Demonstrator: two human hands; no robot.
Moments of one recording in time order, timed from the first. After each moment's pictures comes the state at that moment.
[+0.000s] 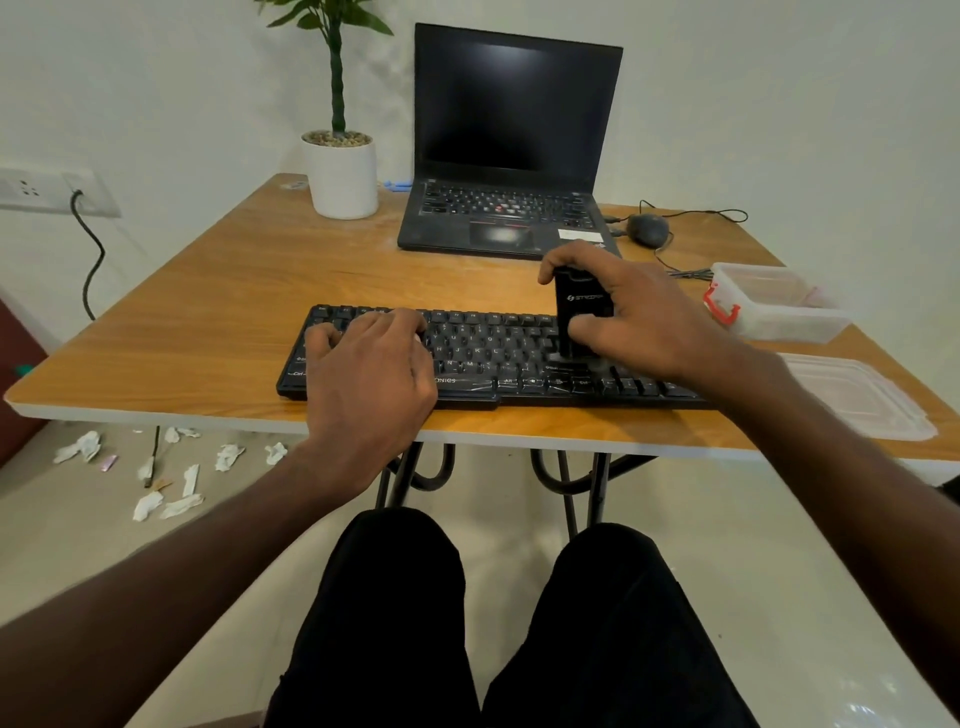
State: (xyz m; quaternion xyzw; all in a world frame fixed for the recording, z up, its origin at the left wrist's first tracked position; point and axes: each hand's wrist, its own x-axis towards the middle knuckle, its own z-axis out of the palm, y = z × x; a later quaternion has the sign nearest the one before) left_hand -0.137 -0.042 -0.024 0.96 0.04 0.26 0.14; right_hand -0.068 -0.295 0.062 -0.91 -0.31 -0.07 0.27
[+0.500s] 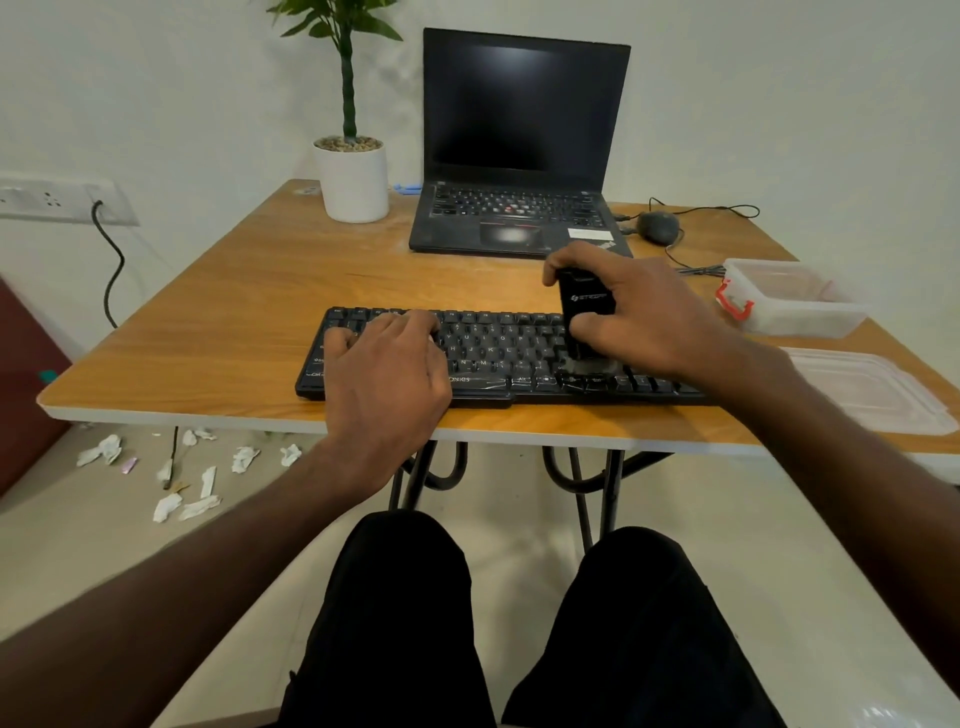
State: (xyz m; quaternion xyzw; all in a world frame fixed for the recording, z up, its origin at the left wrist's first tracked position) left_hand -0.138 -0.041 -0.024 0.96 0.04 0.25 0.14; right_hand -0.076 -0.284 0.065 -0.92 -0.29 -0.07 0.25
